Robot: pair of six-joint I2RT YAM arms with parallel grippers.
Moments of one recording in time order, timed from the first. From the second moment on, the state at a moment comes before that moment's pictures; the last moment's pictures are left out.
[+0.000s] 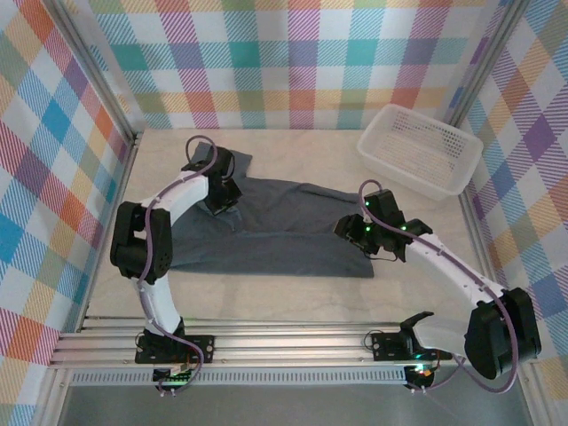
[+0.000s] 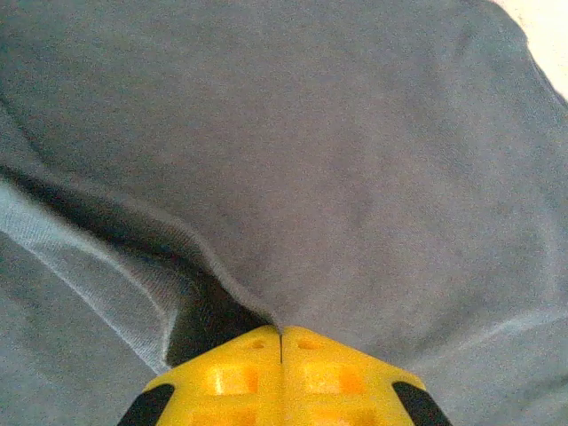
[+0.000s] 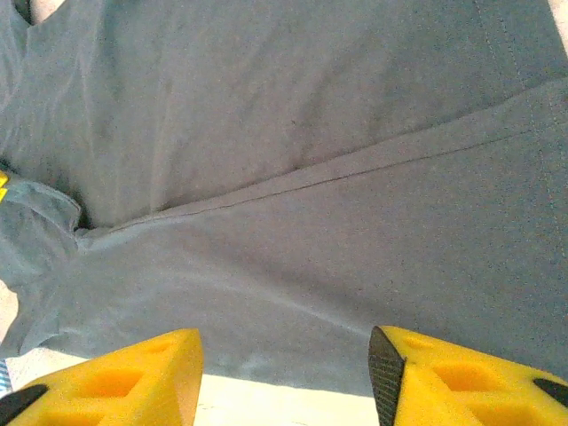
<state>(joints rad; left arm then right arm) -0.28 1.88 1.39 -0.71 0.03 -0.81 0.43 1.19 0.78 -0.53 -0.22 0.86</state>
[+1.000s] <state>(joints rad) -0.14 1.76 1.28 -0.73 0.06 -0.82 0.30 1.90 1.34 -0.54 -0.02 0.85</state>
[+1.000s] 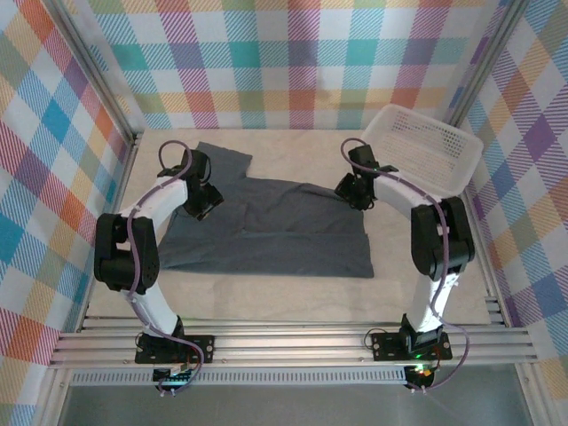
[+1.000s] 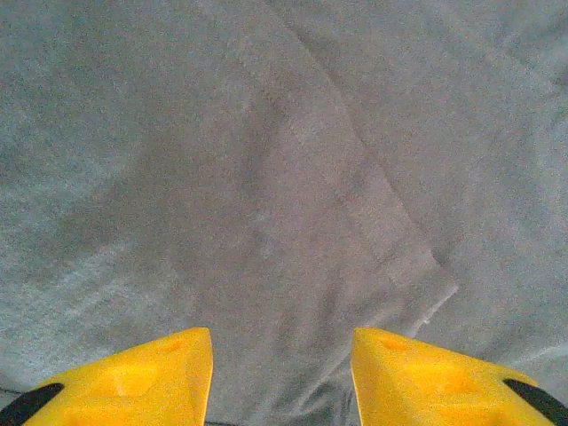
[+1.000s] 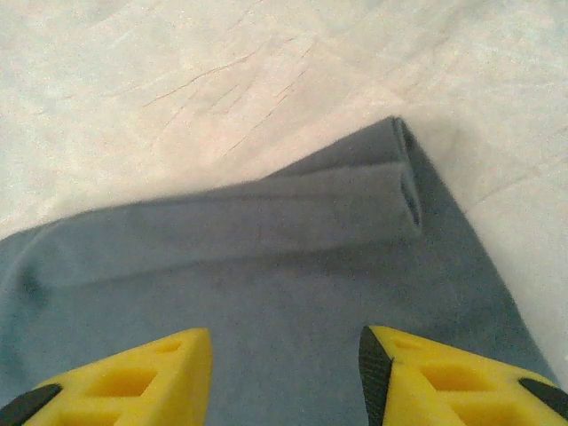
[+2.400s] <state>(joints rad) 0.01 1.47 0.74 -0.71 0.01 -1.05 0.60 1.60 0.86 -0.64 -0.06 1.04</state>
